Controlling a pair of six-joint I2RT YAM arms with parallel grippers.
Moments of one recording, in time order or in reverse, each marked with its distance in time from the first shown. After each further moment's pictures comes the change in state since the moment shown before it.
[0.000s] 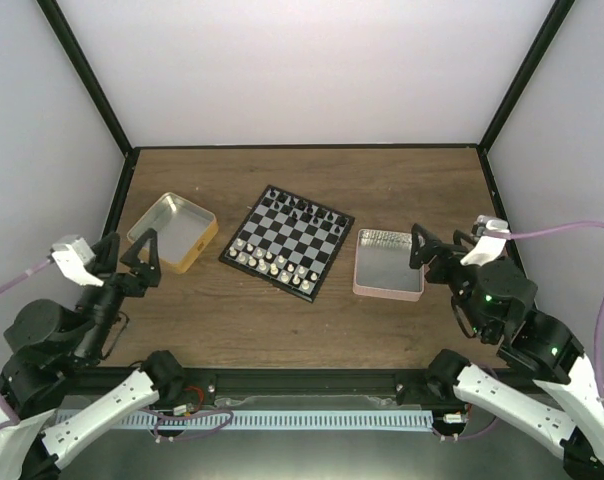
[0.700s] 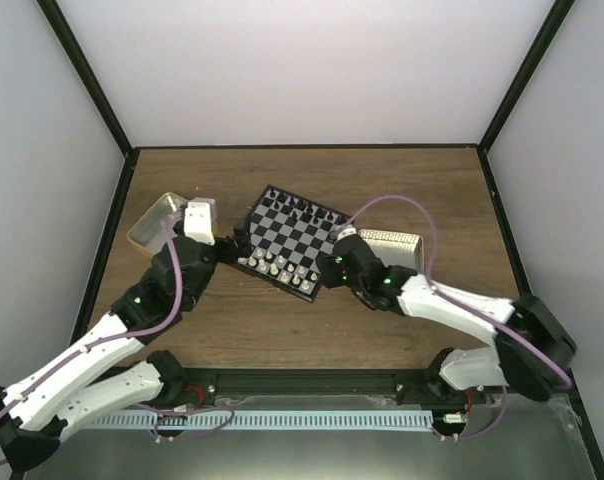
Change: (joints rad) left arm 0.000 0.480 -0.209 0.434 0.016 0.138; right arm 0.002 0.883 -0.273 0.623 -0.442 -0.066
